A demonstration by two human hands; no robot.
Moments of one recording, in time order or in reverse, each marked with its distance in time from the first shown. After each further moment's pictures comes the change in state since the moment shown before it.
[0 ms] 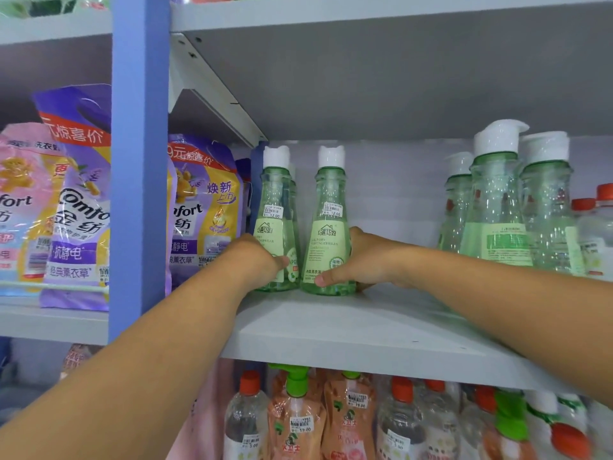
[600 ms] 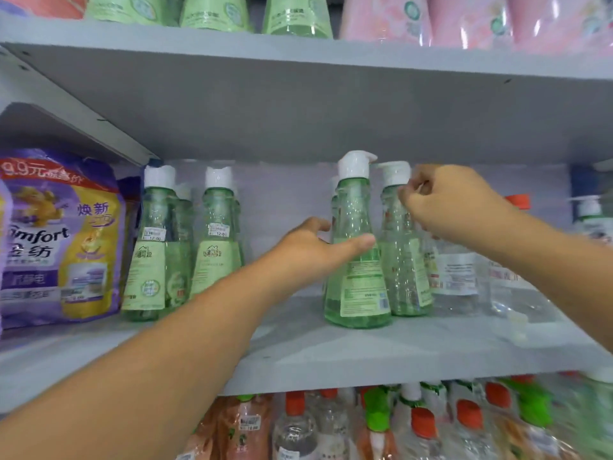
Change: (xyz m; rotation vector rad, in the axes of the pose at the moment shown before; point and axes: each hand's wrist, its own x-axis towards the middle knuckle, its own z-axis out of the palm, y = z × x) left_hand -0.072 0.164 0.071 -0.464 -0.290 0.547; right_hand -0.144 0.072 -0.176 -0.333 0.800 0.105
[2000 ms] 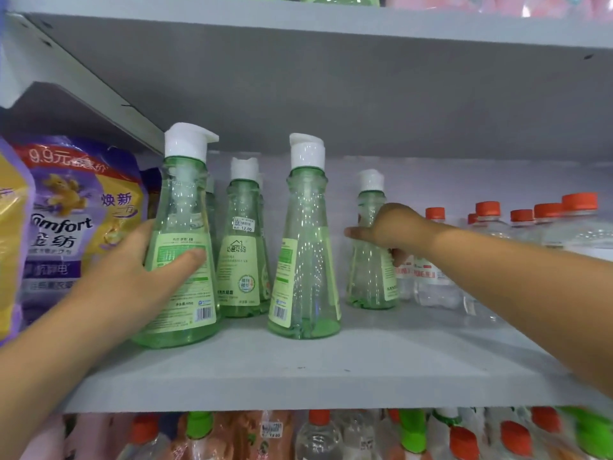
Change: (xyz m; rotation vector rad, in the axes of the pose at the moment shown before) left_hand -0.083 -0.099 -0.125 0.163 0.548 -0.101; right_hand 0.061 -0.028 0.119 0.005 -0.446 0.131
